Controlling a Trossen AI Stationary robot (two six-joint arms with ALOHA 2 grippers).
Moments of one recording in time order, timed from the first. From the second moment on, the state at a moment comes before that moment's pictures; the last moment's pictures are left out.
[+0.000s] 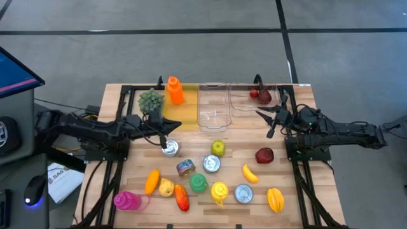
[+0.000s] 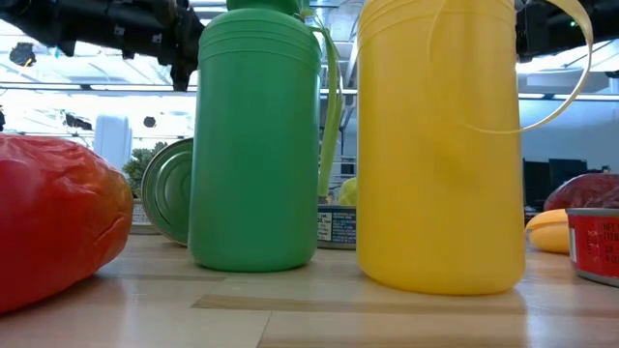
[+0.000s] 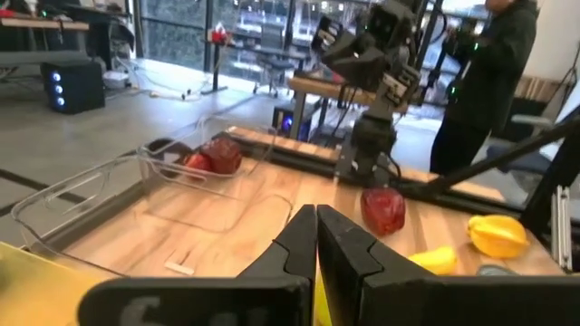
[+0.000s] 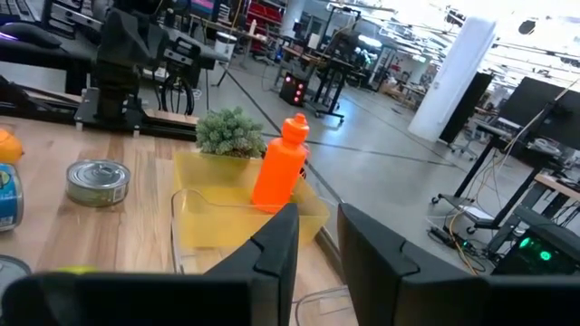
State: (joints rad) left arm -0.01 0.93 0.39 0.49 -0.30 -0.16; right arm -0.09 0.40 0.39 -0.03 0.36 -0.32
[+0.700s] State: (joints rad) left arm -0.16 1.15 0.72 -0.04 -0.43 -0.34; right arm -0.09 0.40 0.39 -0.03 0.36 -0.32
